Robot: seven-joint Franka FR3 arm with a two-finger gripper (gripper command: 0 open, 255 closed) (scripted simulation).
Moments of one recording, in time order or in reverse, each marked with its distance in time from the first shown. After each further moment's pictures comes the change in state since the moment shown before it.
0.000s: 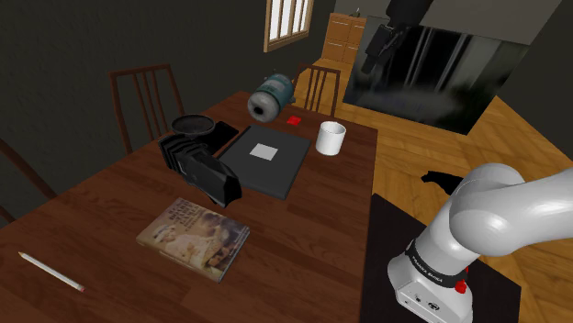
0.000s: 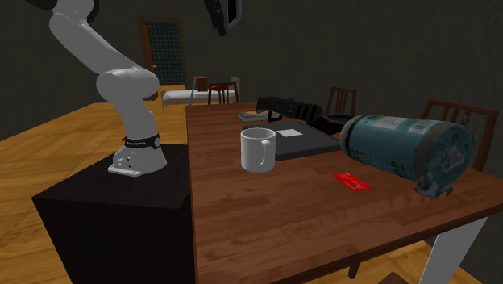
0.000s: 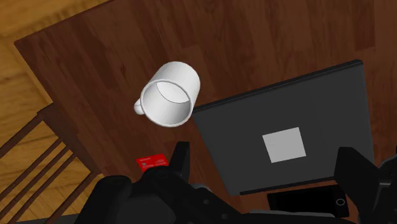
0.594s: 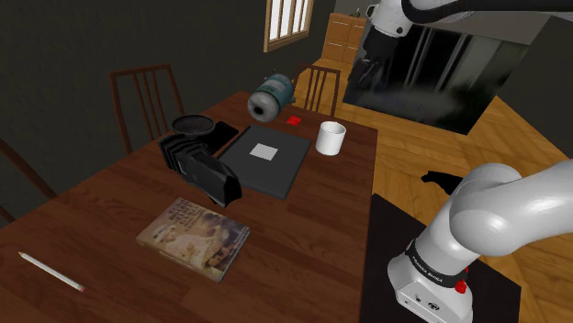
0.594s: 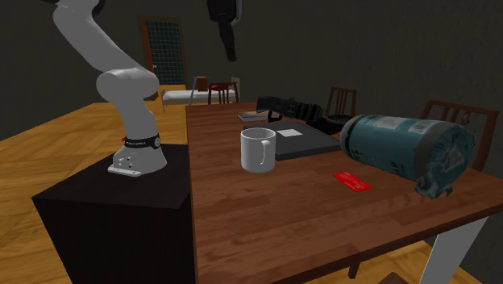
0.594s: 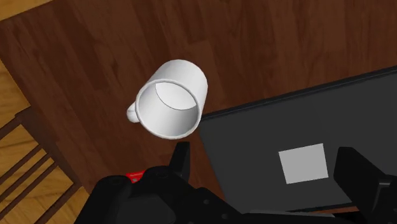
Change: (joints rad) arm 0.005 0.118 -0.087 -0.113 -0.020 0.199 -0.090
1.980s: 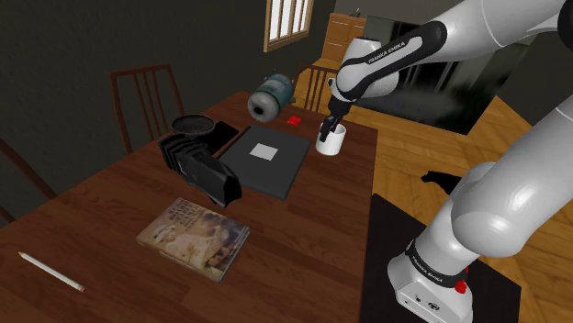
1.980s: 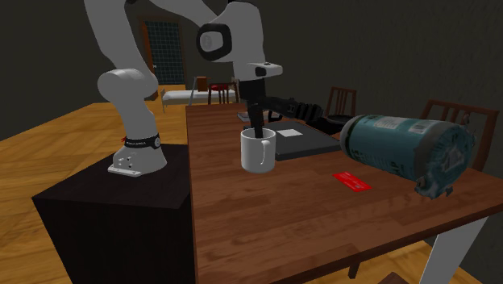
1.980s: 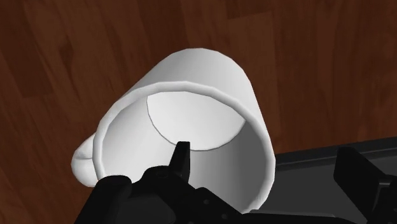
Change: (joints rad) arm 0.053 0.526 -0.197 -0.079 0.096 0.518 -0.279
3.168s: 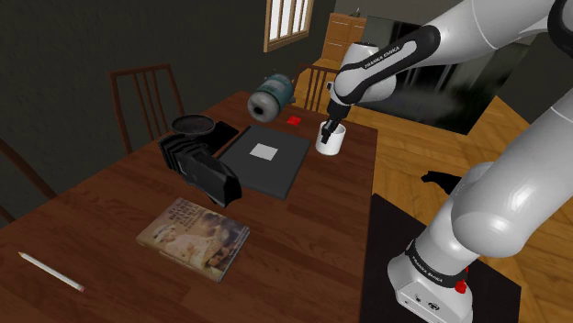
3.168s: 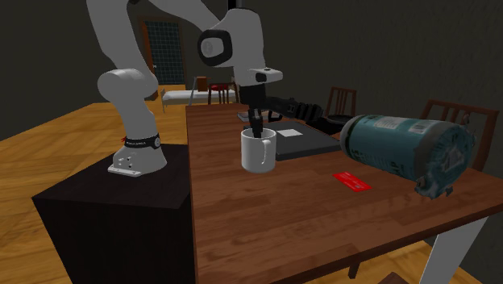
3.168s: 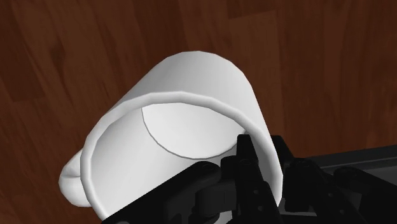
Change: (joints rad) arm 0.003 0.029 -0.004 -0.010 0.014 0.038 -0.012
